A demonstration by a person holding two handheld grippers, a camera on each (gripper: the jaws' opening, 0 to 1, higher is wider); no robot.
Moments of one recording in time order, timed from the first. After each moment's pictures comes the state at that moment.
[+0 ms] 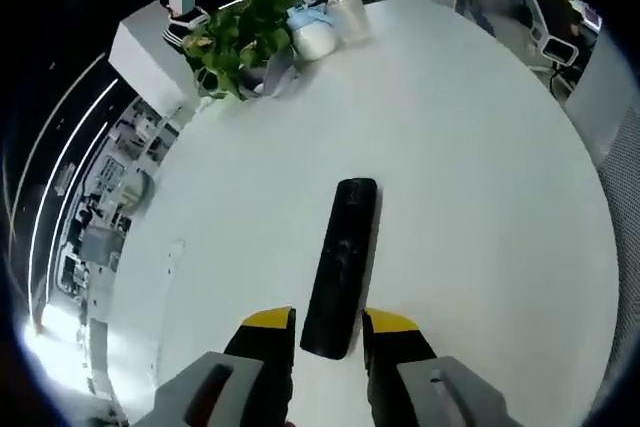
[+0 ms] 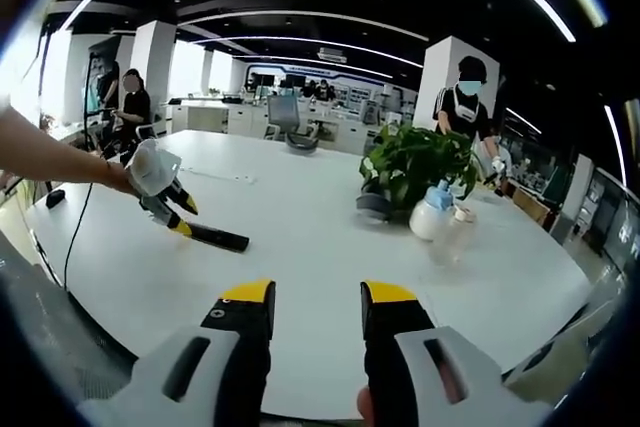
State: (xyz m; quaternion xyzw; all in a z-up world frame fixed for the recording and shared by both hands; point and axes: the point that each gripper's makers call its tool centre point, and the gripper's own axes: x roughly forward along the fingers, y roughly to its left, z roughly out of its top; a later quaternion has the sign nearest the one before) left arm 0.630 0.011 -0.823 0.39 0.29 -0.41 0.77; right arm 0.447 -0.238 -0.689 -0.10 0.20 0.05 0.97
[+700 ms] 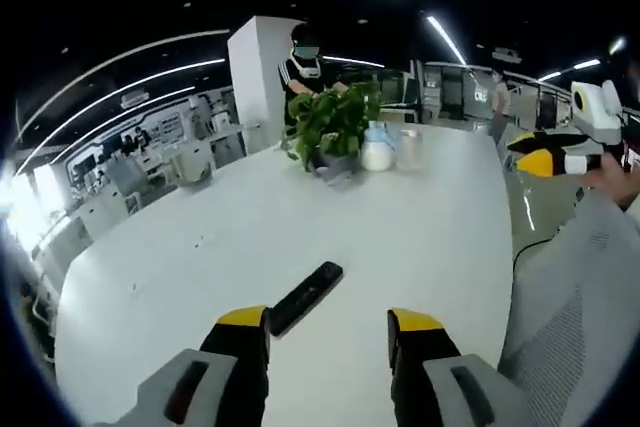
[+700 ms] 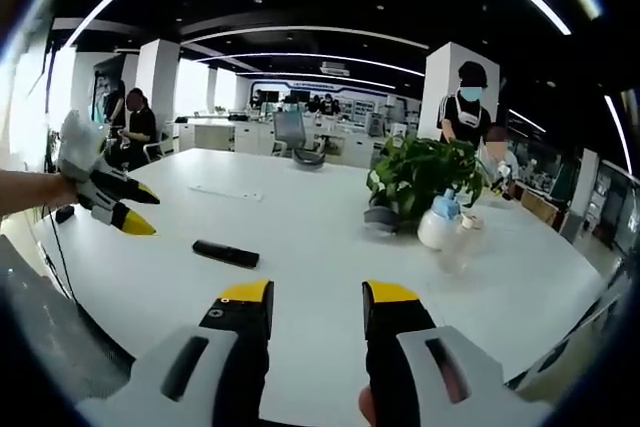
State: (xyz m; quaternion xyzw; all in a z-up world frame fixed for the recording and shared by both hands) left arm 0.517 0.031 -0.723 0.13 0.23 -0.35 0.90; right arm 0.447 -0.232 -0.680 -0.08 0.17 0.07 0.98
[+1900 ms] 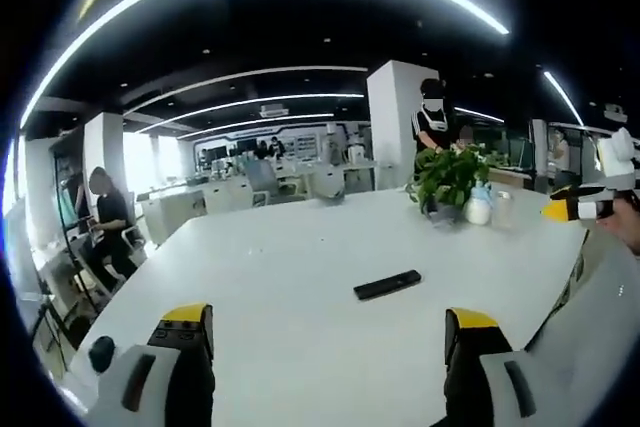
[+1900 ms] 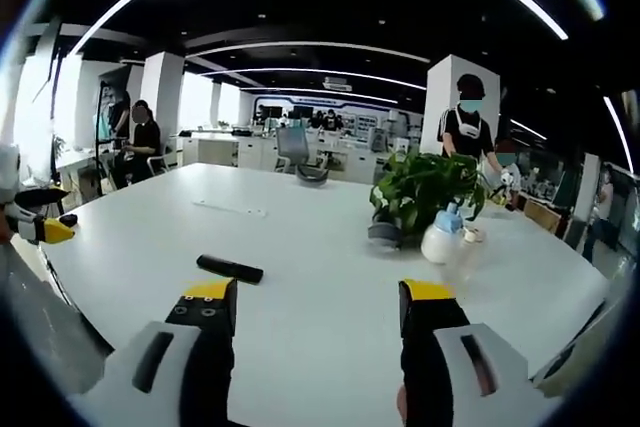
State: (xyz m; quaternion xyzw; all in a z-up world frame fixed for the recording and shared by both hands) left arm 0.417 0.136 -0.684 0.05 0.13 -0.08 0.99; right arm 0.449 -0.229 -0.670 -0.07 0.14 0.07 0.99
